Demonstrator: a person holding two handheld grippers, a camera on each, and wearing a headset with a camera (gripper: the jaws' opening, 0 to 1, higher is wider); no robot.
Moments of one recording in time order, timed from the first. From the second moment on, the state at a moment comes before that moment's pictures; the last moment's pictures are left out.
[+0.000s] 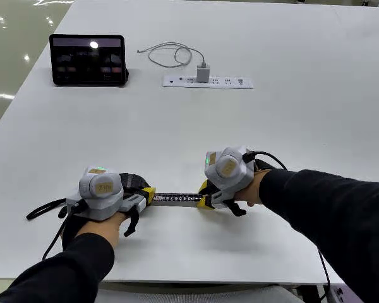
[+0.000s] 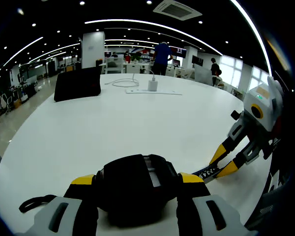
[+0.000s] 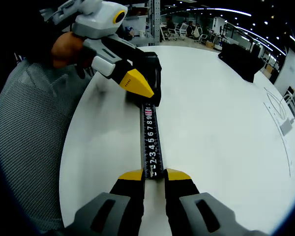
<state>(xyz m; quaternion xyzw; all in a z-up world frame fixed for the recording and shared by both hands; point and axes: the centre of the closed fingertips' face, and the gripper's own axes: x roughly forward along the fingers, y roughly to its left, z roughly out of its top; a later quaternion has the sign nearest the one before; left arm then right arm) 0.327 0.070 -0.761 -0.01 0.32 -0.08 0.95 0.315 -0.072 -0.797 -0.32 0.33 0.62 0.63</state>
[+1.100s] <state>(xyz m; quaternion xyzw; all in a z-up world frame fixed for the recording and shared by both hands) 0.328 0.071 -0.761 -0.02 0.31 -0.08 0.95 0.310 -0.048 -0.794 -0.31 0.32 0.62 0.64</state>
